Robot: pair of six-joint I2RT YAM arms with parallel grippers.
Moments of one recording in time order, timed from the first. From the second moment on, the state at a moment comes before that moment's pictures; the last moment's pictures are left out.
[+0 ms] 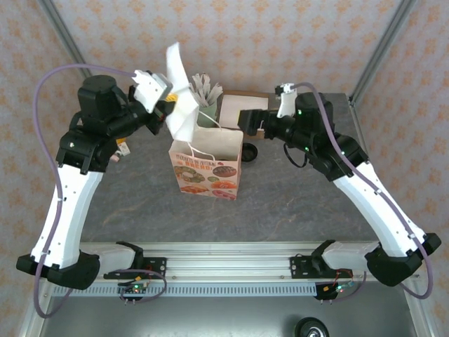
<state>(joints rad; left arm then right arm) -0.20 1.23 1.72 -0.75 0.42 0.37 0.62 1.23 1.53 -0.62 -0.15 0.45</state>
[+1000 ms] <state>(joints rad) -0.06 1.47 1.92 -0.93 0.93 0.84 0.92 1.63 1.74 -0.80 -0.22 -0.18</state>
